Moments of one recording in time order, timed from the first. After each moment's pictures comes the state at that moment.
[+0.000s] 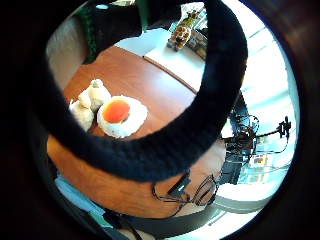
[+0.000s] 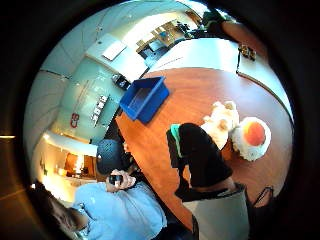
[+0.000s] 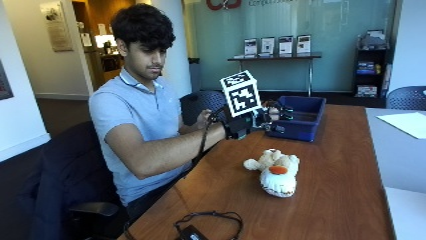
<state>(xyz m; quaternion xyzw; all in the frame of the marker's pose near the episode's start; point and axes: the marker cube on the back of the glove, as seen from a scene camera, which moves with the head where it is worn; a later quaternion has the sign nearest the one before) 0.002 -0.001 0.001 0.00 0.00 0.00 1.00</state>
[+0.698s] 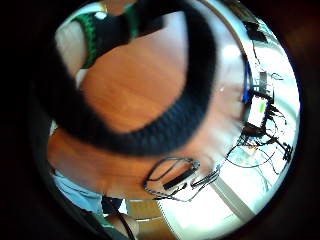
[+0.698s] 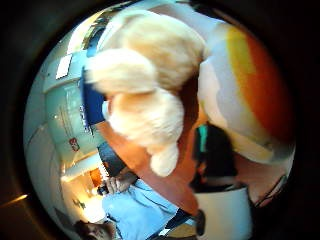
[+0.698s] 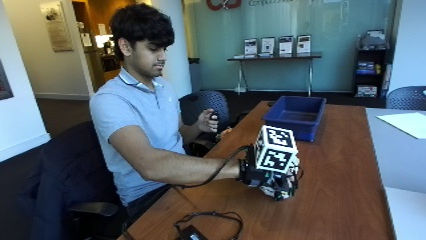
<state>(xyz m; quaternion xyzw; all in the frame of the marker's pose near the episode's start) 0.072 0.007 0.133 -0.25 -0.06 0.11 0.96</state>
